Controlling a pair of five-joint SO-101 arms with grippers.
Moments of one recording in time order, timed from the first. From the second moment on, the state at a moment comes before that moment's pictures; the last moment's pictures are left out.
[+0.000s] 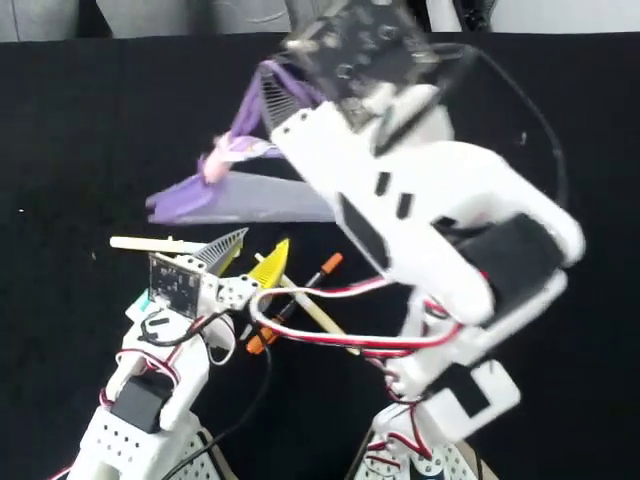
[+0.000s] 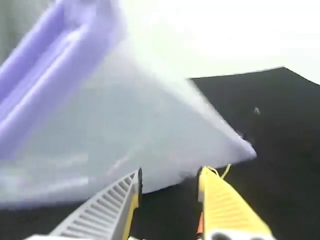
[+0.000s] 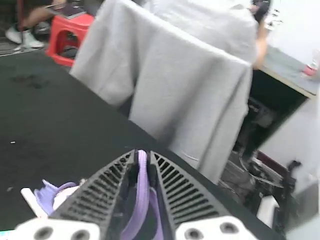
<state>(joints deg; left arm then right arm) 19.1 -104.0 93.2 29.8 4.9 -28.6 -0.3 -75.5 99.4 18.6</state>
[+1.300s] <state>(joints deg) 8.2 -104.0 80.9 40.0 14.7 -27.7 -3.0 -59.3 98.8 18.6</state>
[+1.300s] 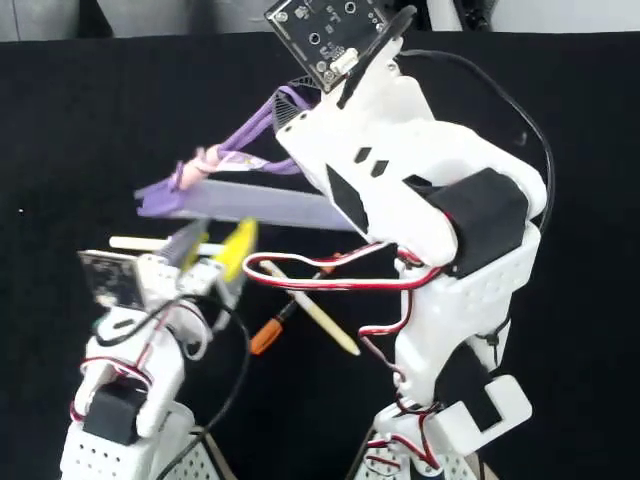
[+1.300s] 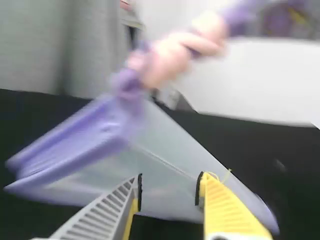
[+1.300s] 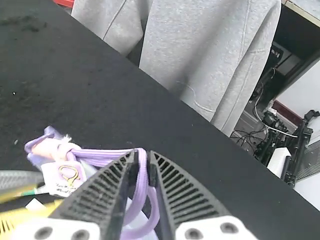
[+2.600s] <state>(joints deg) 27.0 -104.1 81.4 35.6 15.4 -27.7 -3.5 -59.2 98.8 18.6</state>
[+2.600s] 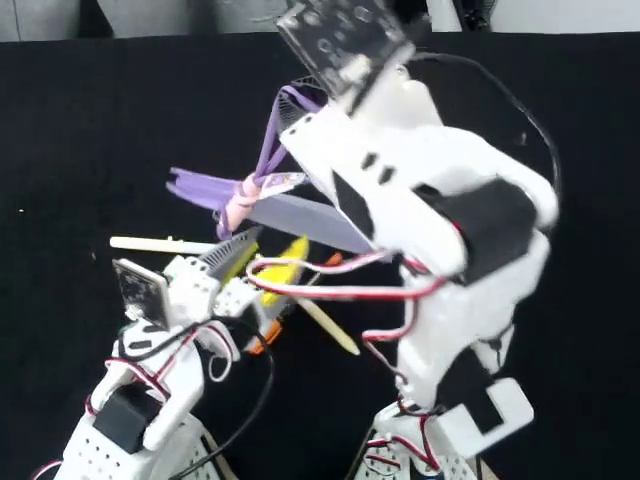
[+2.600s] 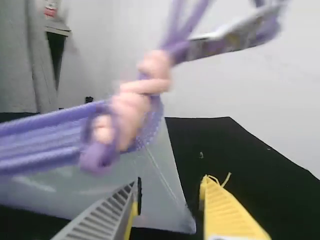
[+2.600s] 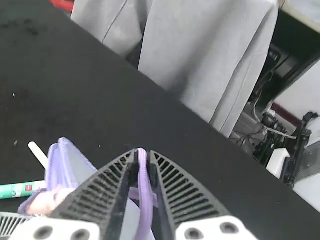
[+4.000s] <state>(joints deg) 9.6 -104.0 86.1 24.4 14.6 -48.7 -26.6 -49.8 99.4 23.1</state>
